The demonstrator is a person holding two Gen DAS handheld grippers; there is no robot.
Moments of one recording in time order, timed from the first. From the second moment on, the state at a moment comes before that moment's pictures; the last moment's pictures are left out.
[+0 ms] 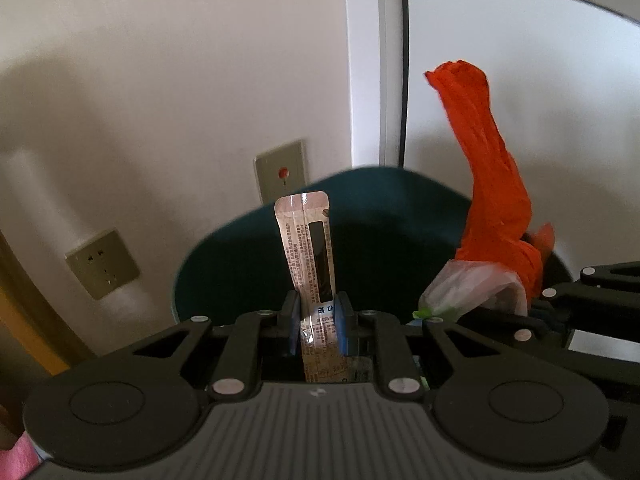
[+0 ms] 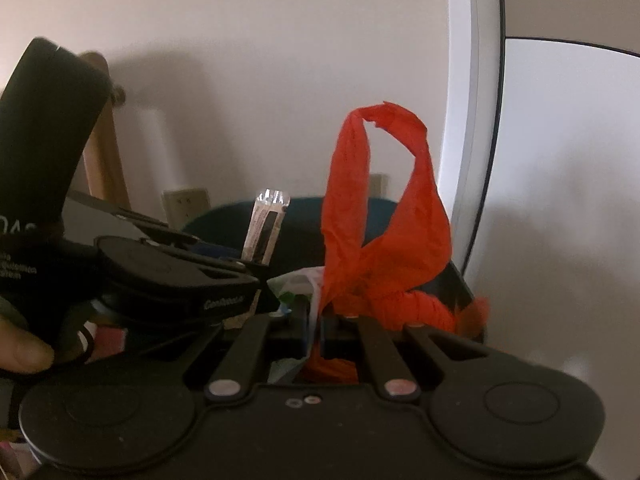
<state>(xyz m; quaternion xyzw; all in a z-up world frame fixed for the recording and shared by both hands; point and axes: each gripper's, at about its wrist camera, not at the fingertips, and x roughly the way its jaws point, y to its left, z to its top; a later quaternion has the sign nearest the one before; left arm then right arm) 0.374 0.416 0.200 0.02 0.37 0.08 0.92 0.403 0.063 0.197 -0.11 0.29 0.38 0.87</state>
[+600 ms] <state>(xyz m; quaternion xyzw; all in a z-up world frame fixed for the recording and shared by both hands) 0.389 0.421 0.184 0.01 0.46 0.07 0.89 0.409 0.102 0.201 -0.16 0.35 0.34 0.86</state>
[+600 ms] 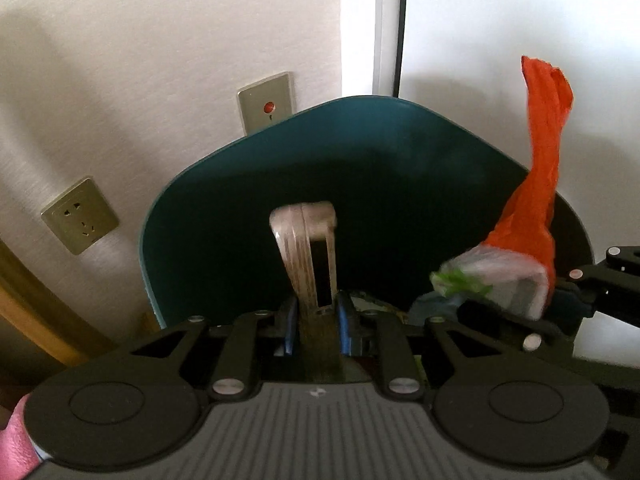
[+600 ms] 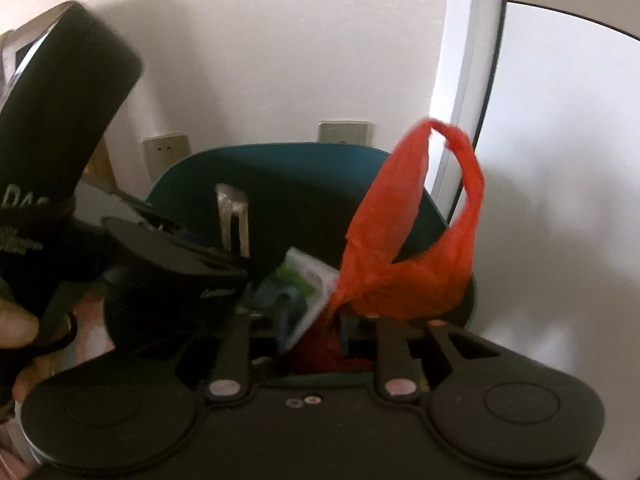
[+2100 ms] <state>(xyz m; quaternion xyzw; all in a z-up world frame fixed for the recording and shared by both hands) 0.224 0.281 0.177 -0.02 0.37 -0.11 0.92 0.283 -0.097 0.155 -0.04 0.35 0.28 0.89</state>
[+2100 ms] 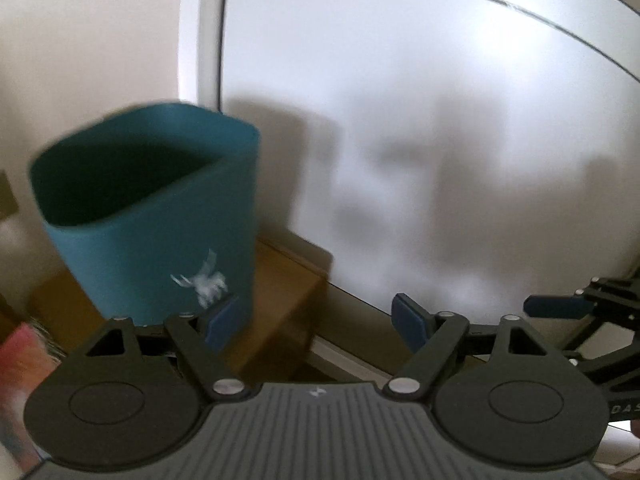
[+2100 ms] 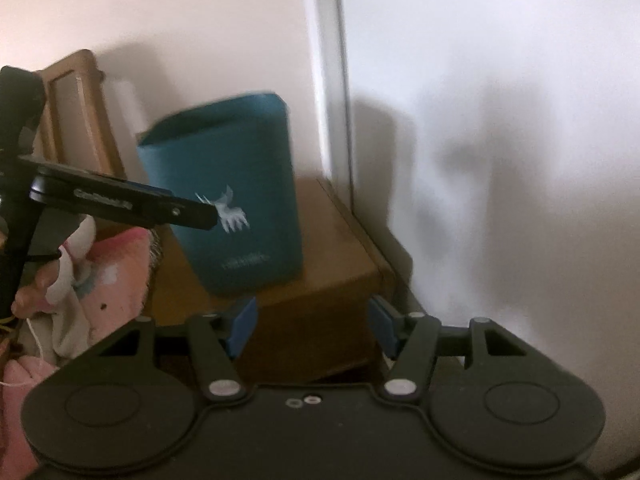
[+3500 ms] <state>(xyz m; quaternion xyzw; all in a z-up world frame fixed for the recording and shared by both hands) 0.203 0.072 -0.358 0.26 0.55 -0.37 0.70 0.308 -0.210 -0.384 -0.08 0.68 0.22 0.69</state>
